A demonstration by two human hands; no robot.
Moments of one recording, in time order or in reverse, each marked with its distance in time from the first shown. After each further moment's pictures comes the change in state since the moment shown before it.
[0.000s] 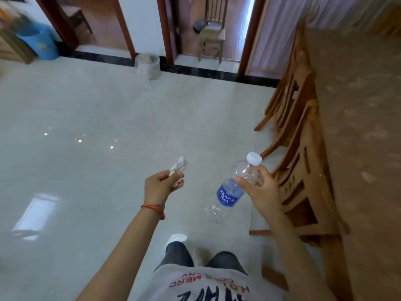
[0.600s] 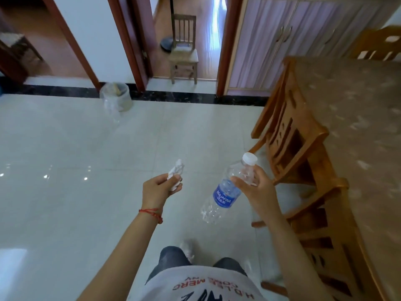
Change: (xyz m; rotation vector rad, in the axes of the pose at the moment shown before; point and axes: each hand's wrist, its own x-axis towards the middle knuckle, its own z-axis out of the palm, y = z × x) left_hand 0.298 0.130 0.107 0.019 -0.171 -0.025; right_hand 0.287 -0.096 0.063 -0.090 0.174 0.000
